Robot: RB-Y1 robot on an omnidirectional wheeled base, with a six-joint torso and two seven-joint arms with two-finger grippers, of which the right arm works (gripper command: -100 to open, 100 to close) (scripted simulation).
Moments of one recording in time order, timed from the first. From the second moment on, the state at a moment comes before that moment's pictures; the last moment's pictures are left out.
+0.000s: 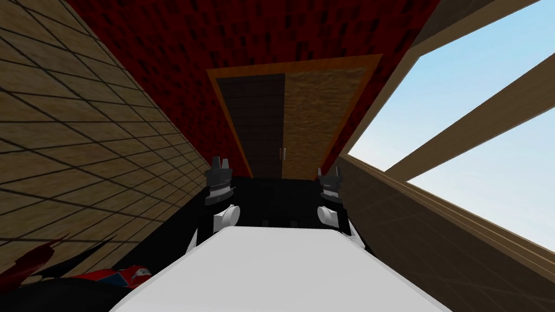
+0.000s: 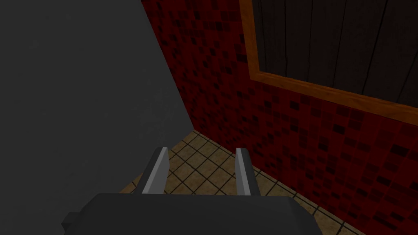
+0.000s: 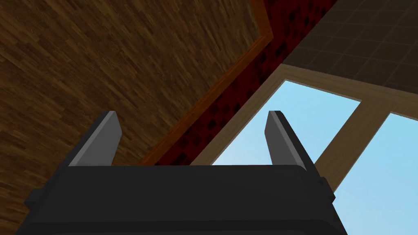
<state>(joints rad) 0.39 -0.09 -0.06 -1.91 -0.25 -0.65 -0.45</state>
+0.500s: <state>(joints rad) 0.35 -0.09 -0.05 -1.77 -0.32 -0.68 -0.54</state>
